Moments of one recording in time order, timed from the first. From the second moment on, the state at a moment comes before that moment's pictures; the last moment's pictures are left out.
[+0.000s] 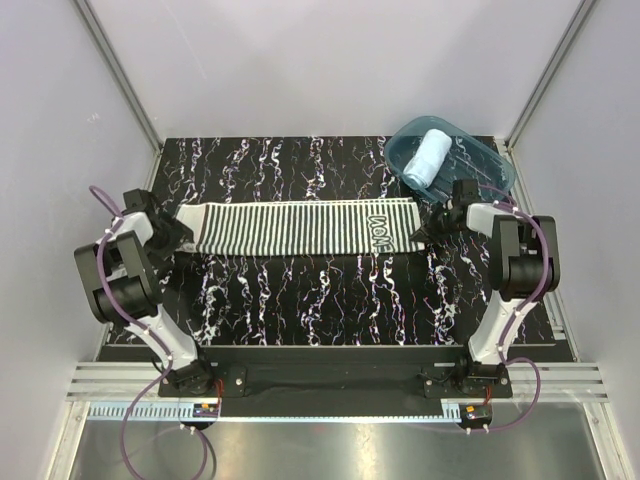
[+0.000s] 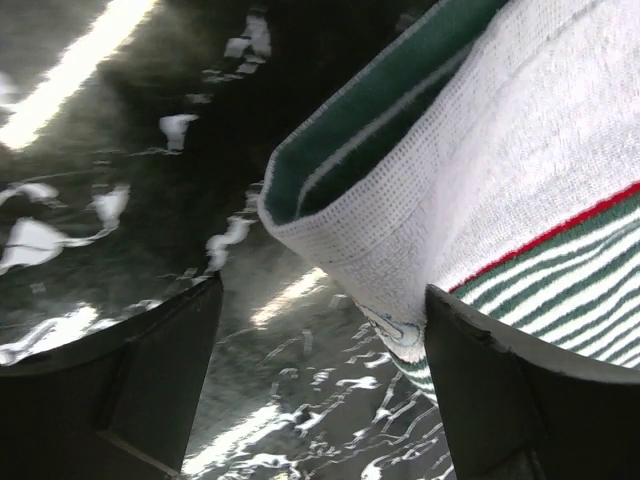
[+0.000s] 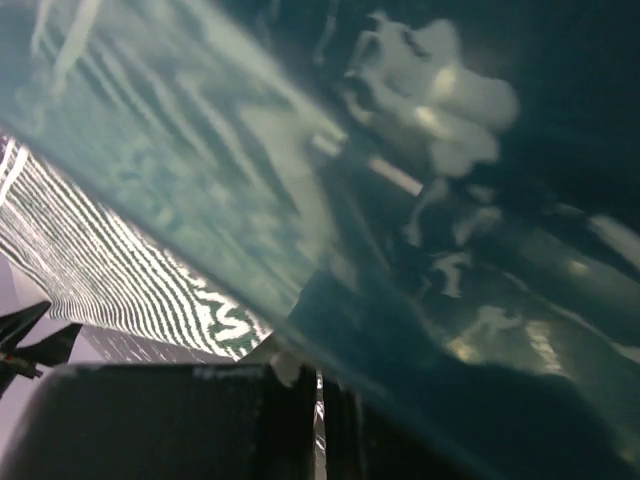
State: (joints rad) left arm 0.37 1.76 1.09 -0.53 0.04 -0.60; right arm -0.03 1.91 1.12 -0.31 -0.44 0.67
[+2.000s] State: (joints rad) left arm 0.22 1.22 0.91 -0.53 0.15 -0.41; right arm 0.05 2.60 2.53 -0.87 0.01 0.62
